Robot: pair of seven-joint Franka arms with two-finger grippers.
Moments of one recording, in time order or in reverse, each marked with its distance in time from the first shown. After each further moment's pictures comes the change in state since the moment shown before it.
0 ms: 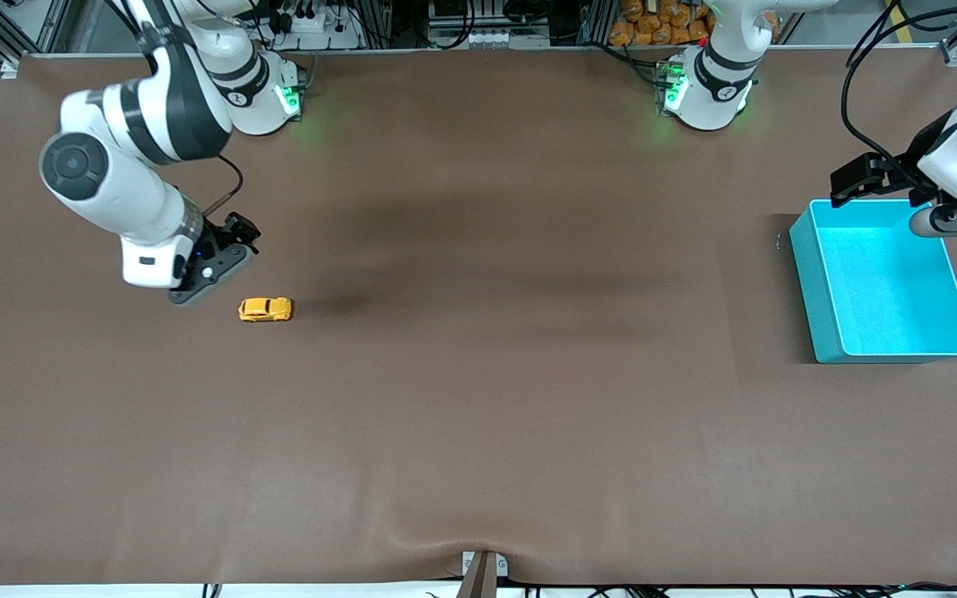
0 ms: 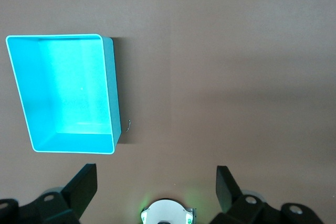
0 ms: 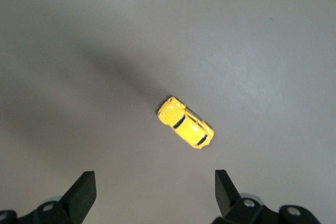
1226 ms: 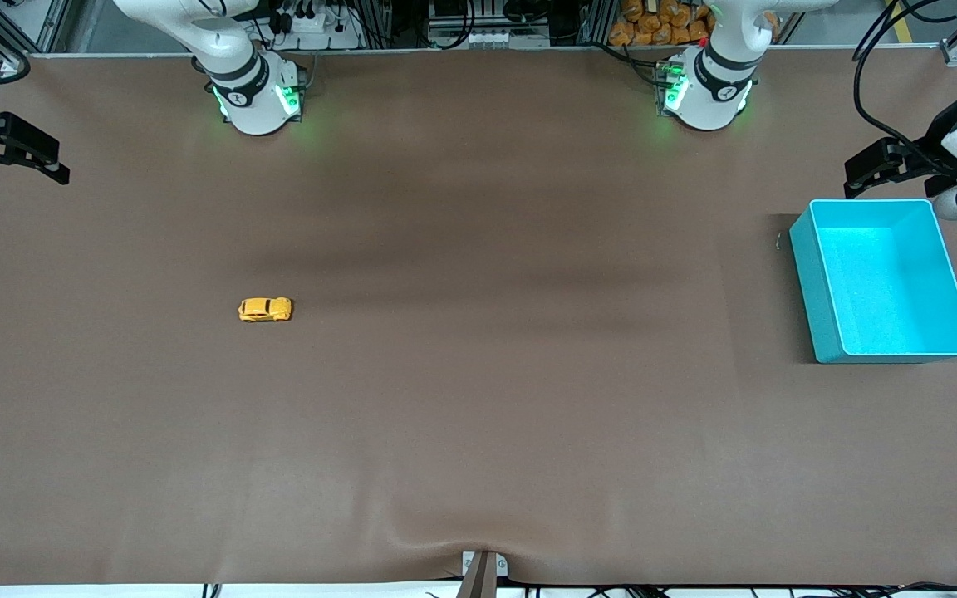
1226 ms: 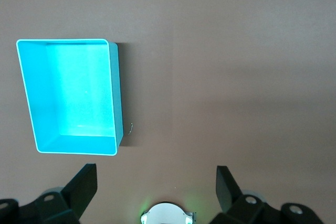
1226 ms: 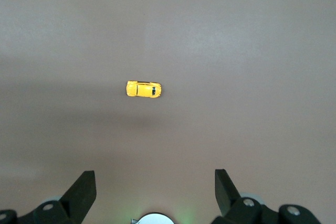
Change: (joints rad) left arm 0.007 -0.031 0.004 0.008 0.000 0.001 0.000; right arm -0.012 -0.096 -0.215 0.613 0.003 -0.690 0.474
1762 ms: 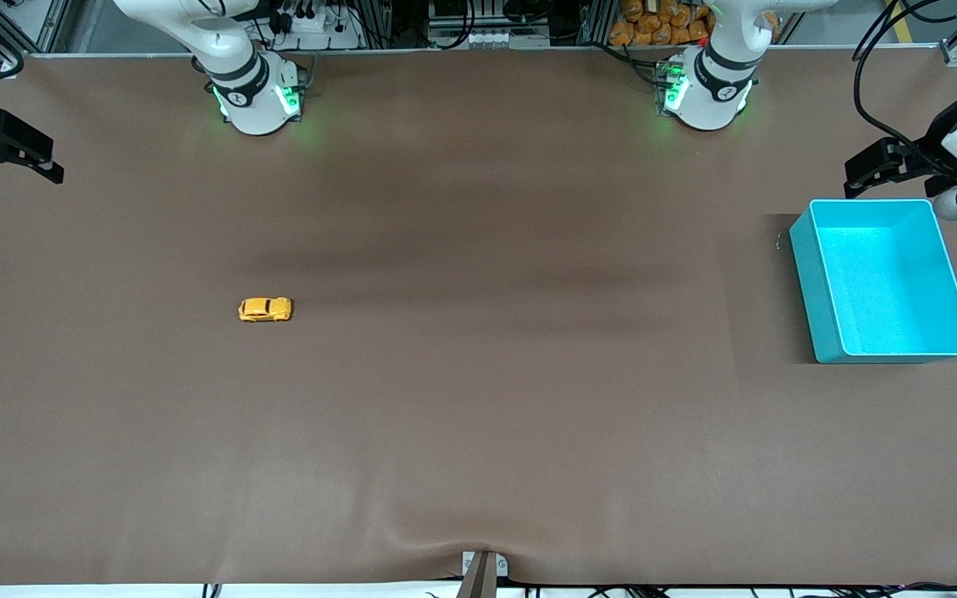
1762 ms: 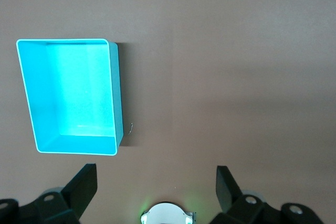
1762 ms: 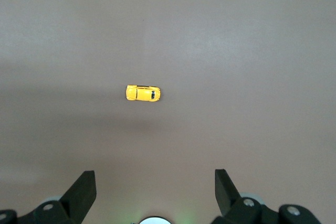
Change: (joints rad) left arm 0.000 0.000 0.000 -0.001 0.000 0.000 0.000; right arm -0.001 -0.005 -0.005 0.021 0.000 0.006 0.004
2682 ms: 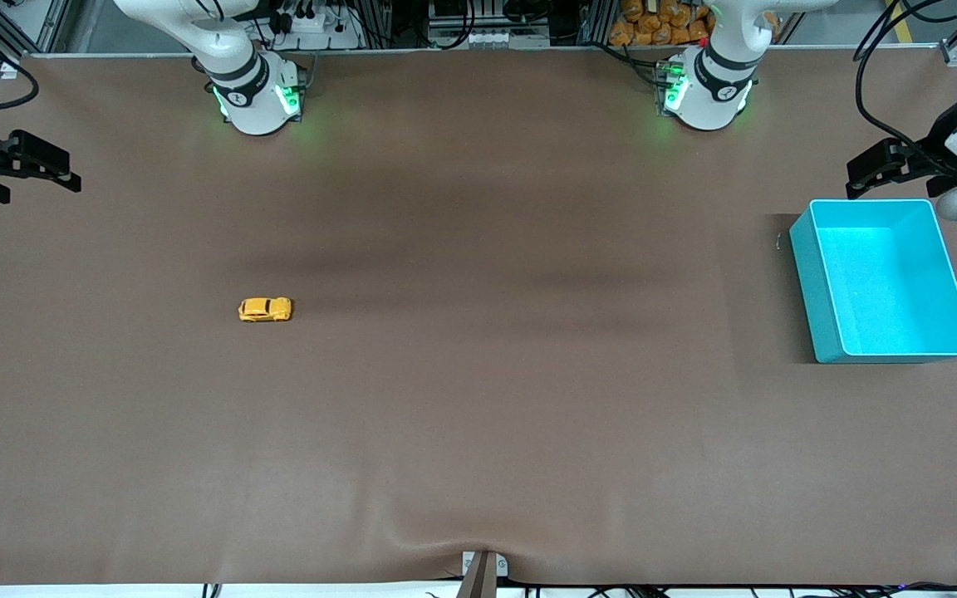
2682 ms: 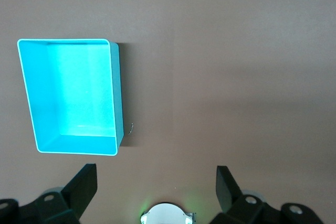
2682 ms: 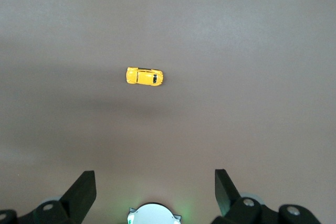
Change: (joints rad) left arm 0.002 0.000 0.001 0.000 0.000 0.002 -0.001; right arm -0.007 0.010 -0.016 -0.073 0.021 -0.005 -0.050
